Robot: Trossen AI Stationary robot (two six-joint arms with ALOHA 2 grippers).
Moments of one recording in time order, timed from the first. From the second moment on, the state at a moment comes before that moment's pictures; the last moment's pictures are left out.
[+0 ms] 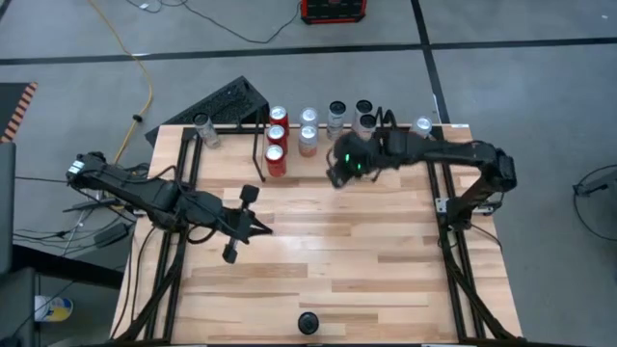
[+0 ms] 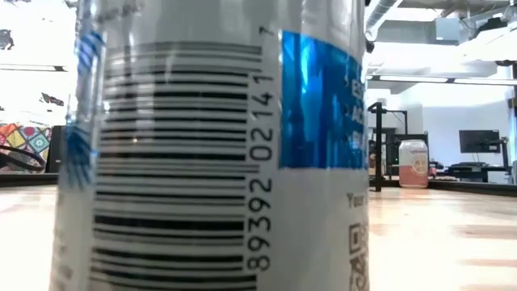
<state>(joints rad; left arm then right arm) -0.34 1.09 1.03 -0.36 -0.21 0.28 -0.12 1.59 1.58 -1.04 0.28 0.74</state>
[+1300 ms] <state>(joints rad) -0.10 1.09 0.67 0.32 0.09 0.20 0.05 1.63 1.39 -0.80 0.09 0.47</state>
